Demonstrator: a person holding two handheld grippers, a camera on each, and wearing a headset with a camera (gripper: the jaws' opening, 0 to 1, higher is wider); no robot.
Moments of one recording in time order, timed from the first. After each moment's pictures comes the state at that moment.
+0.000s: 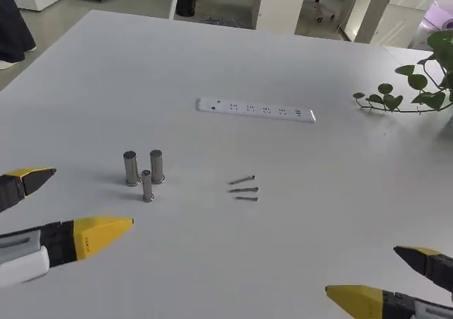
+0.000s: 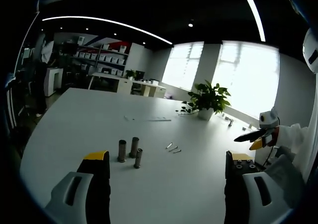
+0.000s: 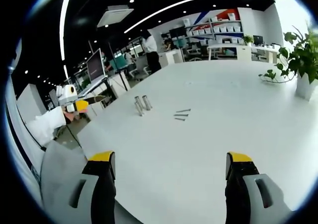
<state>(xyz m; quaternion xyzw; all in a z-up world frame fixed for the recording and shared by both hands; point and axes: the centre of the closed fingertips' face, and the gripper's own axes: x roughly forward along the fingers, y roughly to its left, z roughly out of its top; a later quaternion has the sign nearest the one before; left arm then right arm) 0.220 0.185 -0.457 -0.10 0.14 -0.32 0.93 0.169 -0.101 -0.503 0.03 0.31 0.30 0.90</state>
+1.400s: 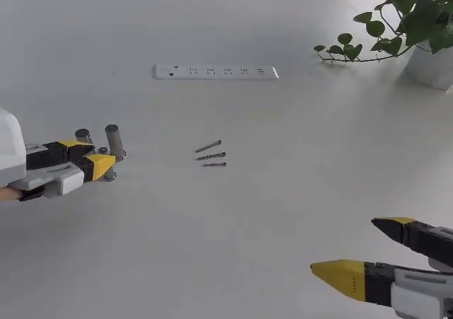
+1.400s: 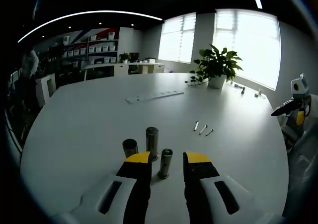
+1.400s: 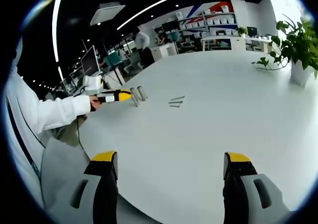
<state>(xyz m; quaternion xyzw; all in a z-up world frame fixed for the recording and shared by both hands) 0.321 0.166 -0.552 0.02 0.22 -0.33 0.92 0.150 -0.117 -0.521 0.05 0.34 0.28 0.90</state>
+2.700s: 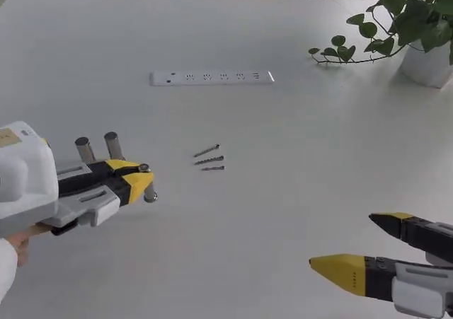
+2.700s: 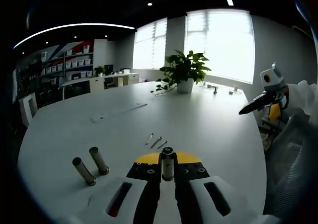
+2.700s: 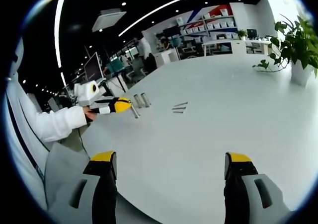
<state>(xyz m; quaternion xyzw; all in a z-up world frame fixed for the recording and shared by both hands) 0.255 0.085 -0.513 0.04 0.17 -0.43 0.88 0.150 -0.112 -0.509 0.07 0.31 0.29 0.90</state>
